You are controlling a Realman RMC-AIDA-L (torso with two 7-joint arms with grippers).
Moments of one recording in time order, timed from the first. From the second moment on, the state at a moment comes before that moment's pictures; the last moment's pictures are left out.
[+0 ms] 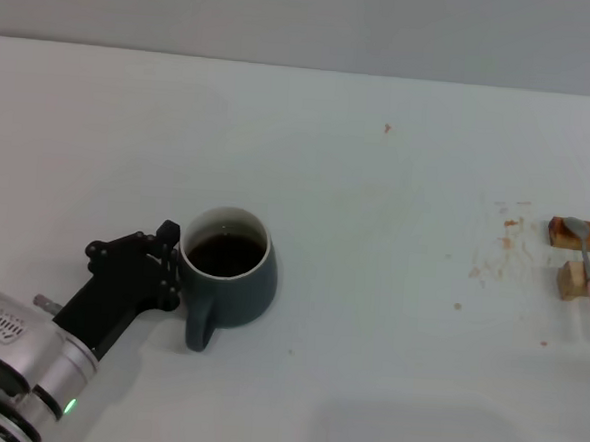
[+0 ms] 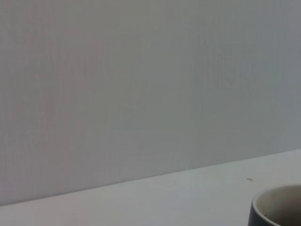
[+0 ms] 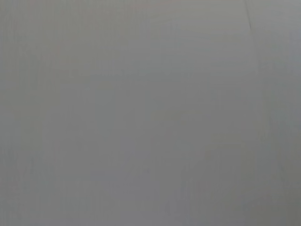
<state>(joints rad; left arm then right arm) -0.27 -2.08 -0.41 -0.36 2.21 1.12 0.03 0.03 2.09 0.27 0.41 -1.49 -1.77 -0.11</state>
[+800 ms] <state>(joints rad) -0.34 -2.08 -0.35 -0.41 2.21 1.06 0.03 0.02 2.09 0.27 0.41 -1.49 -1.78 -0.11</state>
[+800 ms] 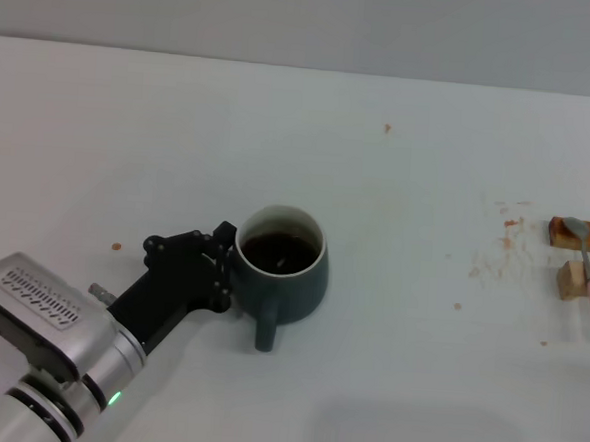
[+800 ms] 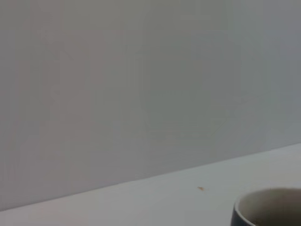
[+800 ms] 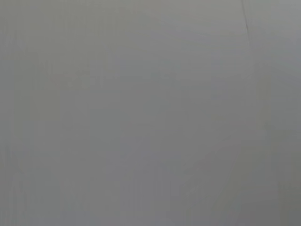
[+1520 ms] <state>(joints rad) -0.32 -2.07 -0.35 -0.40 2.21 1.04 0.03 0.02 2.09 0.27 0.41 -1.49 -1.78 -0.11</state>
